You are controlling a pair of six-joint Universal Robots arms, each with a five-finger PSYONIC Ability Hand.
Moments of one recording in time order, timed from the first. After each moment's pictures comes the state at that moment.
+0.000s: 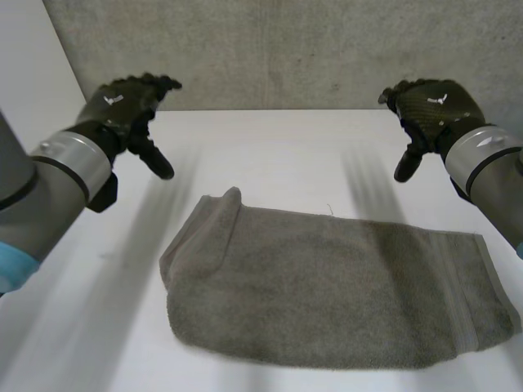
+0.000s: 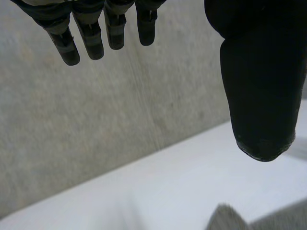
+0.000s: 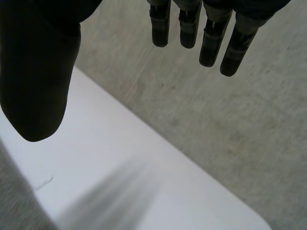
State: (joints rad) left arm 4.35 -1.79 -1.40 3.13 -1.49 3.16; right arm 1.89 -1.28 1.32 0.08 1.47 2.82; left_hand 0.17 0.18 0.18 0.18 0.03; right_hand 0.23 0.25 0.24 0.26 0.06
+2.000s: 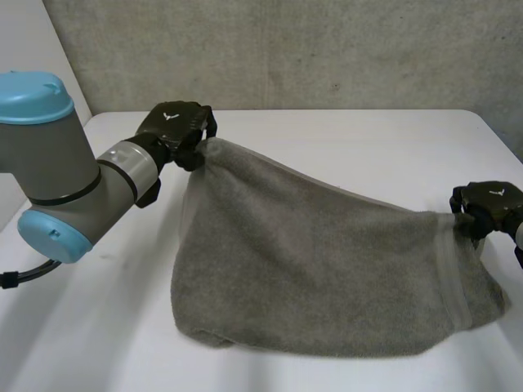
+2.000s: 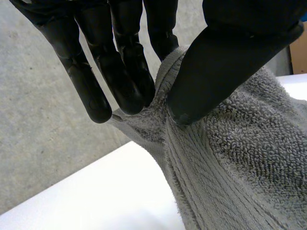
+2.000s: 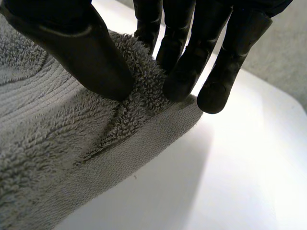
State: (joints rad) left arm 4.32 -2.06 -1.23 3.20 -1.32 3.25; right arm 1.41 -1.04 1.56 -0.06 1.08 2.69; left_hand 1.19 1.22 1.22 1.22 1.02; right_hand 1.34 1.30 1.34 1.34 1.15
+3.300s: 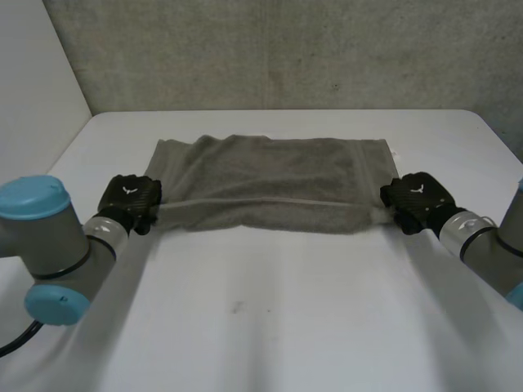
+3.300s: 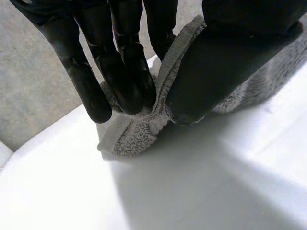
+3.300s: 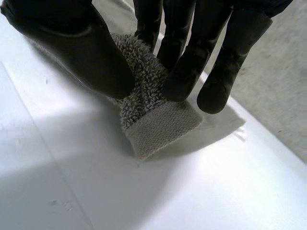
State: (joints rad) left arm 4.49 -2.13 -1.65 3.55 -1.45 3.48; right arm 1.64 -0.92 1.51 -0.30 1.05 2.59; left_hand 1.19 1.22 1.22 1.22 1.02; right_hand 1.34 1.30 1.34 1.34 1.16
